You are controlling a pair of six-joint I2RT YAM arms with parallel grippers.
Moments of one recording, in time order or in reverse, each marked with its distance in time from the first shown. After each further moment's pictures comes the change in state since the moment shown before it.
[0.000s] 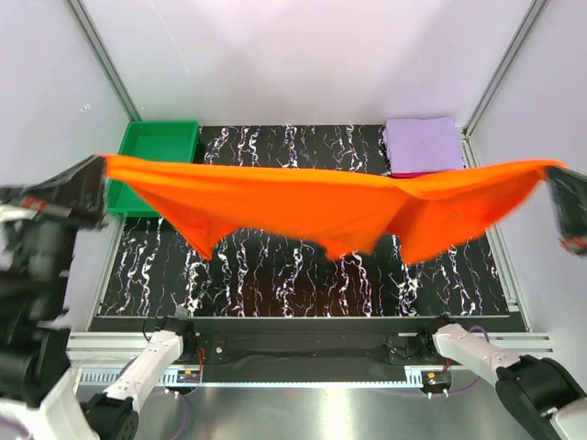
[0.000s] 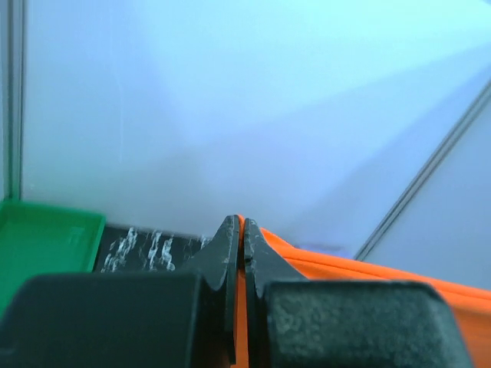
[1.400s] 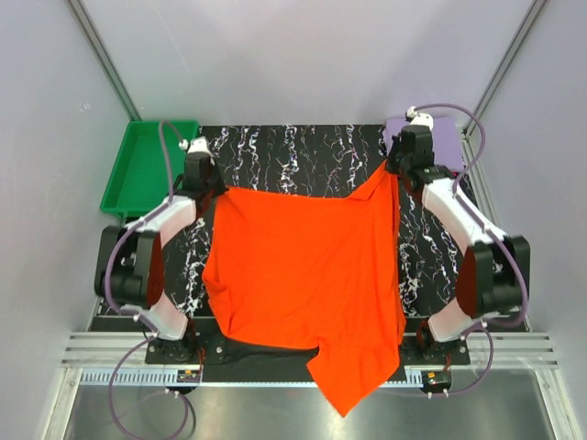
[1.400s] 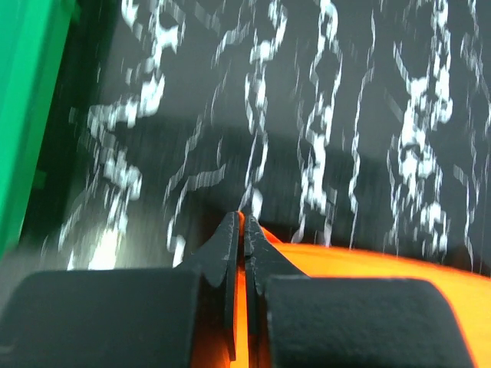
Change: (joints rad) left arm 0.007 0.784 -0.870 0.777 -0.061 0.012; right arm -0.183 0.490 -1.229 0.972 0.030 -0.145
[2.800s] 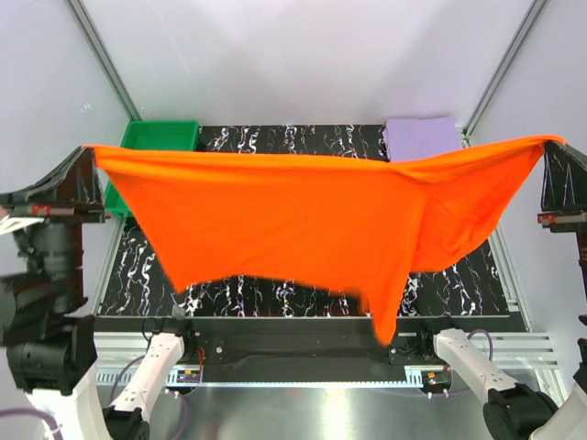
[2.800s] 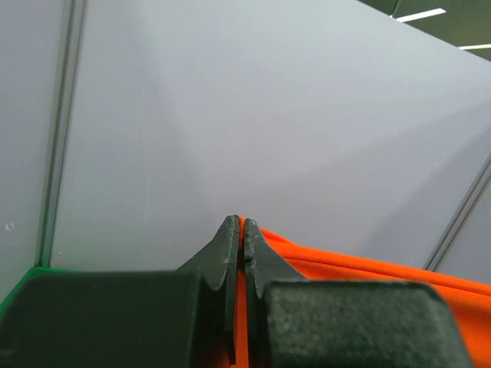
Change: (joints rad) left arm 0.085 -0.921 0.608 -0.424 0.054 0.042; right arm -0.019 -0.683 0.819 -0.485 -0.153 -0.079
